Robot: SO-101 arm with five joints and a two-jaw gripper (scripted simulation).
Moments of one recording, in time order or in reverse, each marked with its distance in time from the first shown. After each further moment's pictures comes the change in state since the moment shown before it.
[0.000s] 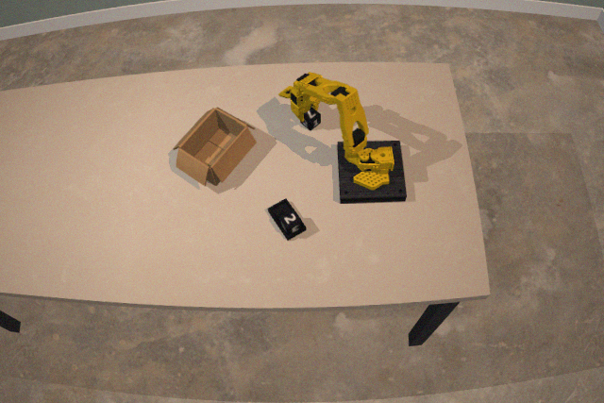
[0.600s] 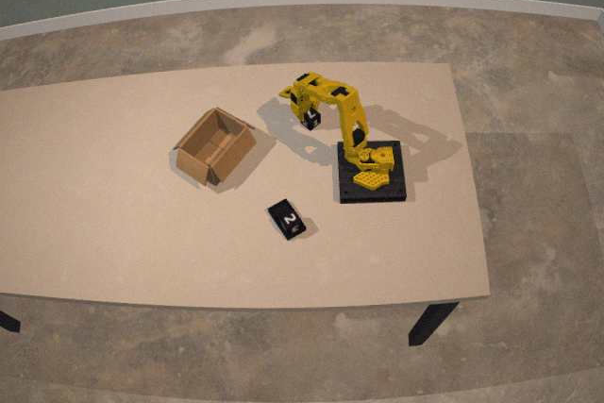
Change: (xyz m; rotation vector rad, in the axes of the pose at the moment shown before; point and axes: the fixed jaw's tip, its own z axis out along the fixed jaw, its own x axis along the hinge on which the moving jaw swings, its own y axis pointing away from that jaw) arm 0.000 0.000 0.000 0.000 0.000 0.000
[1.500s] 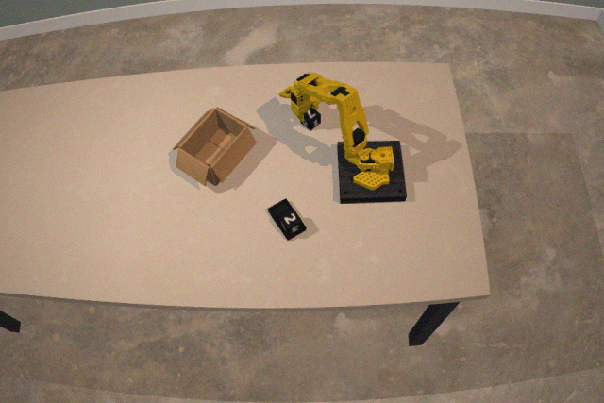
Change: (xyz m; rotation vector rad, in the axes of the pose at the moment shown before) arm 0.000 0.000 0.000 0.000 0.000 0.000
